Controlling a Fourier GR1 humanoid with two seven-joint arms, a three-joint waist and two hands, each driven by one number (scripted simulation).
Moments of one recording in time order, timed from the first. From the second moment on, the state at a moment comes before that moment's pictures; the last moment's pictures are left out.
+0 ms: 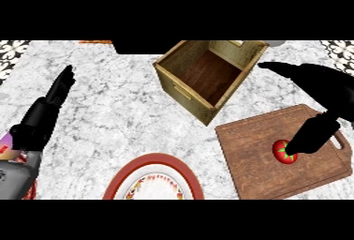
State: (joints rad) left arm -0.23 0.59 -0.25 -1.50 0.19 0.23 -0.06; right arm -0.65 -0.83 0.43 -1.74 -0.06 0.41 0.74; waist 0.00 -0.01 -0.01
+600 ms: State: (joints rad) left arm -0.20 0.57 -0.21 -1.50 0.16 0.18 -0.07; right arm -0.69 -0.91 0.38 -1.65 -0.24 0.70 0.82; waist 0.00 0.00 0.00
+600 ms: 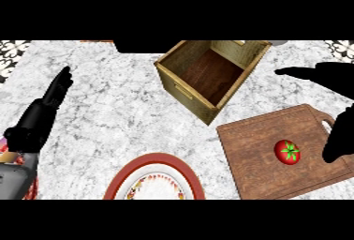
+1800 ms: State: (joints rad) left arm -0.21 0.47 -0.10 -1.54 0.05 0.09 -0.01; right arm -0.45 -0.71 0.38 -1.54 0.24 0.80 0.63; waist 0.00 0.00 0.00
